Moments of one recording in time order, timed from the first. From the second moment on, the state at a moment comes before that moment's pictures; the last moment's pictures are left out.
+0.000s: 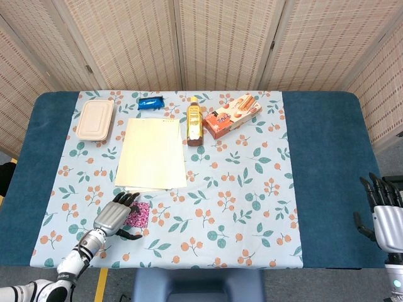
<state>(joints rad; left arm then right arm) -0.59 -1.41 0.03 -1.61 1.15 0.91 0.41 0.03 -1.08 0.08 -1.65 -1.45 1.49 -0.05</state>
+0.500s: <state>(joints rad) -0.56 -1.39 0.04 -1.58 1.13 0.92 0.37 0.05 -1.09 0.08 -1.66 -1.45 1.48 -0.07</state>
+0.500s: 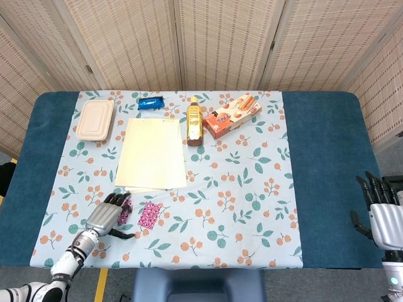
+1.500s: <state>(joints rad) -0.54 -1.37 0.03 -1.57 1.13 0.93 0.34 0.05 -1.08 0.08 -1.66 -1.45 1.48 -0.06</state>
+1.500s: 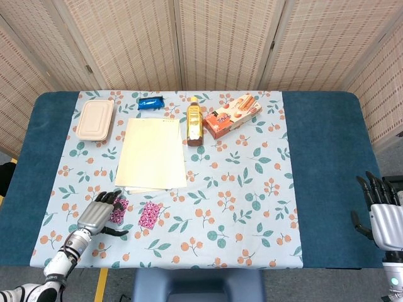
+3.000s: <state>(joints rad) -0.50 -1.33 -0.01 -1.52 1.10 0.96 0.27 0.04 -1.08 0.08 -1.67 -1.45 1.49 -0.07</state>
